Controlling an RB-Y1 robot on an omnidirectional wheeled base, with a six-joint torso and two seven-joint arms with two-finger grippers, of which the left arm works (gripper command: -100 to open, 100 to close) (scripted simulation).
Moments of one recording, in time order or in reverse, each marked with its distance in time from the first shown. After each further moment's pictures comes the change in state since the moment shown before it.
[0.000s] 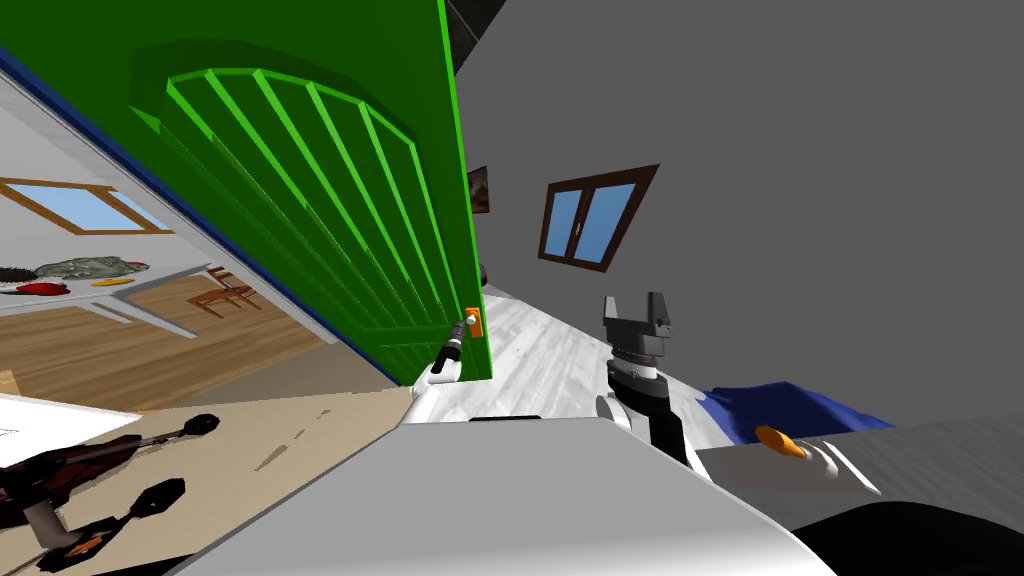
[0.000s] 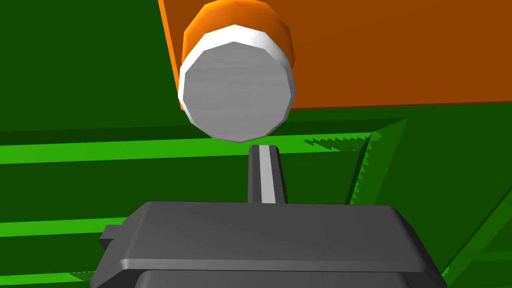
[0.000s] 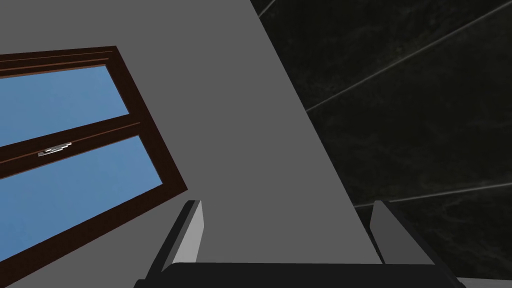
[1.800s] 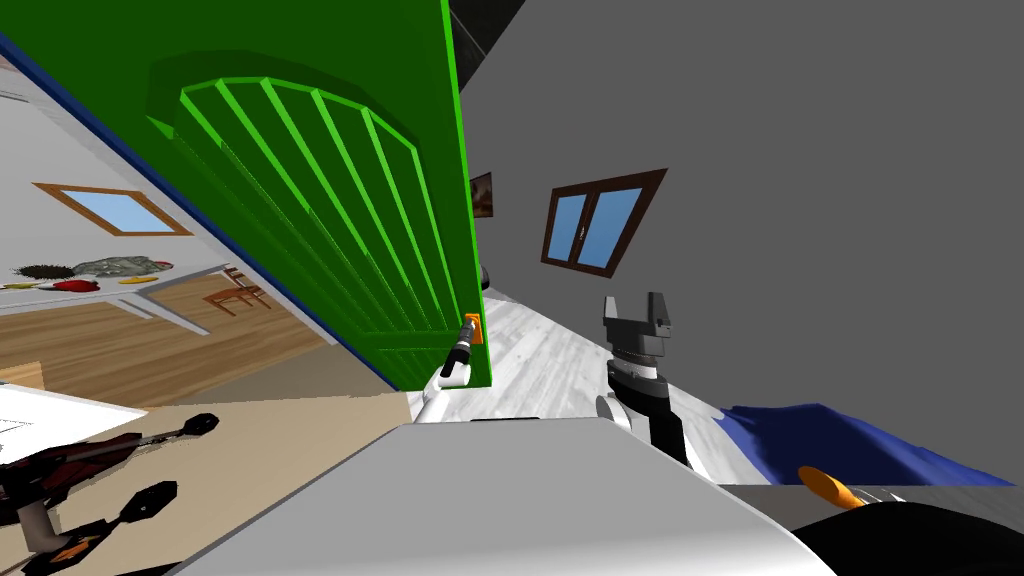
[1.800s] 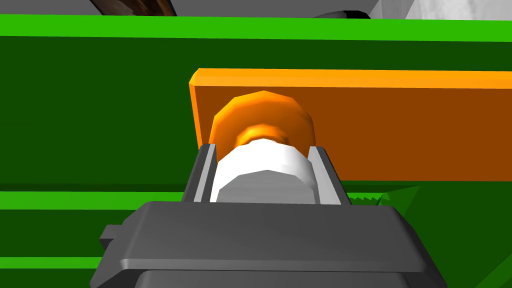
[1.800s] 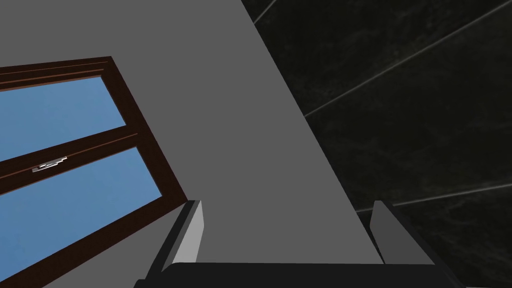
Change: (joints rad) arm 0.034 -0.088 -0.028 -0.035 -0.021 -0.015 -0.042
